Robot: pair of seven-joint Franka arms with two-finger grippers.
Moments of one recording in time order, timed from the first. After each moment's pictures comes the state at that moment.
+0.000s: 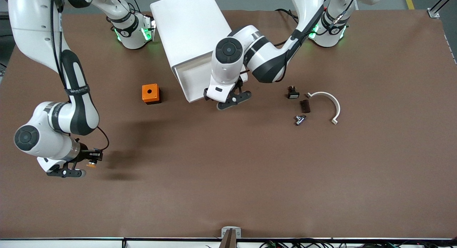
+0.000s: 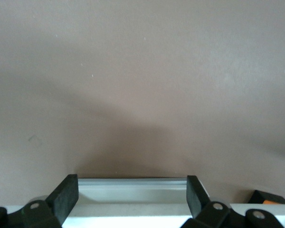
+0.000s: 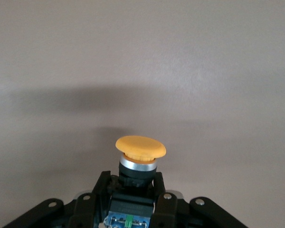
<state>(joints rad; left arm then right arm) -0.73 0.58 -0.18 -1.41 -0.08 1.97 -1.26 0.07 0.66 -0.16 -1.63 0.07 2.29 -0.06</state>
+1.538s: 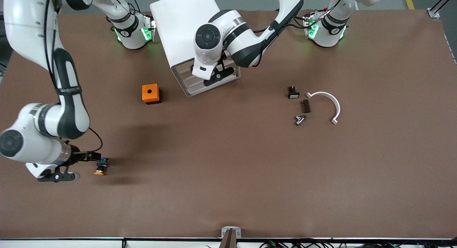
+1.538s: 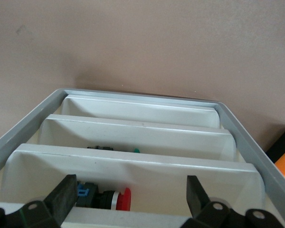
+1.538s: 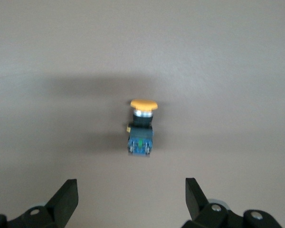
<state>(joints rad) -0.83 0.58 -0.21 -1.44 -0.26 1.92 -1.40 0.06 0.56 -0.16 -1.50 0.08 1.99 -0.14</state>
